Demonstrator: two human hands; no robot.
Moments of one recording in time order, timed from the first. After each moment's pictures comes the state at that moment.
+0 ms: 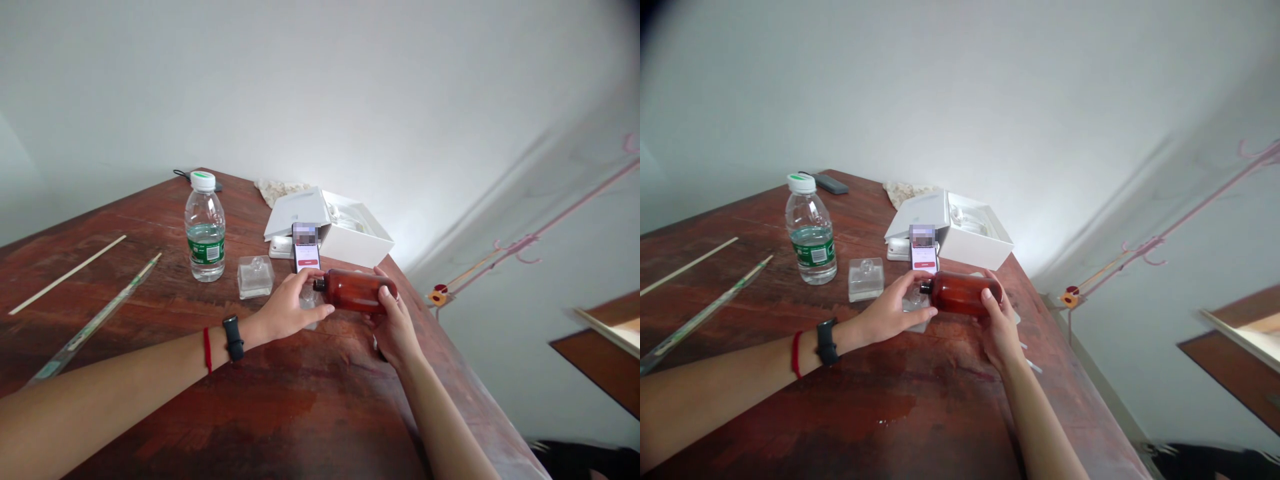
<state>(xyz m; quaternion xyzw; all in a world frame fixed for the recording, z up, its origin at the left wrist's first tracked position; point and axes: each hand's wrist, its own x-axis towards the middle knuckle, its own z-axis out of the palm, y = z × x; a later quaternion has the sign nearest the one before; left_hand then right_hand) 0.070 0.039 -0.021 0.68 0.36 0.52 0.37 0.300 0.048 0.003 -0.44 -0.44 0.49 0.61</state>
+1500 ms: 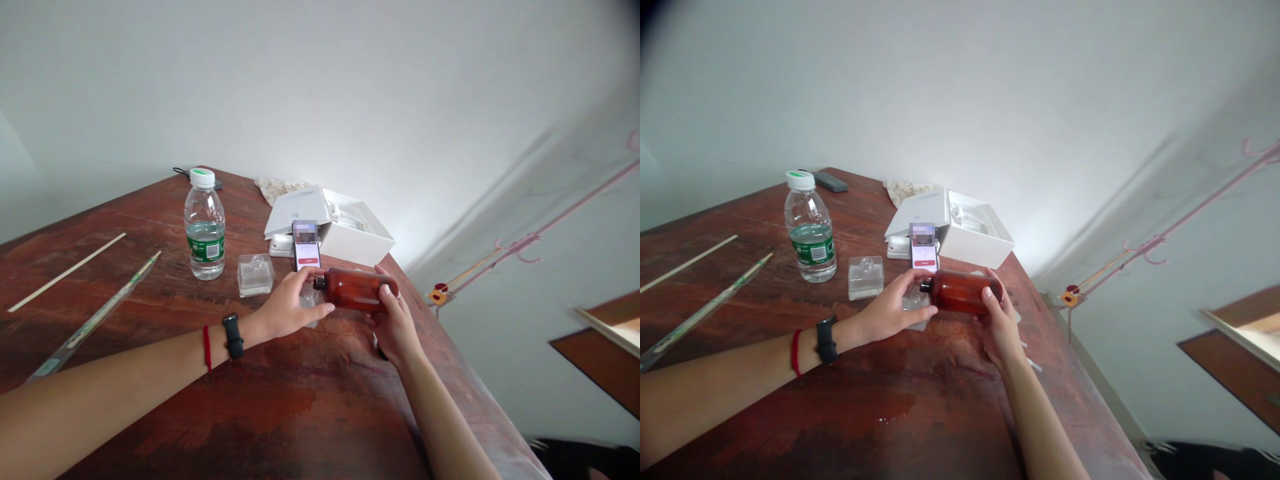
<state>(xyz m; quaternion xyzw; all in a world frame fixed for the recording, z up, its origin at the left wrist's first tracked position) 0.069 0.039 -0.020 0.69 0.36 0.52 0.36 0.300 0.046 0.004 -0.45 -0.43 0.49 0.61</state>
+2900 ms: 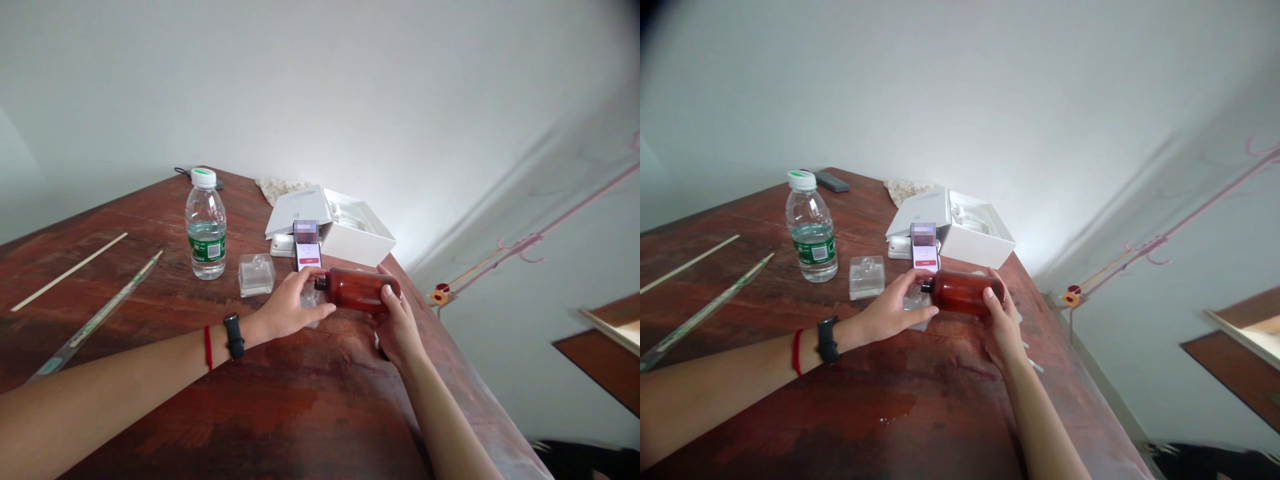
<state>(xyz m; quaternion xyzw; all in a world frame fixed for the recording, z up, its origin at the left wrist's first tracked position) 0.069 0.040 -0.021 0.69 0.36 0.52 0.35 0.301 0.047 0.003 -0.45 -0.43 0.49 0.61</state>
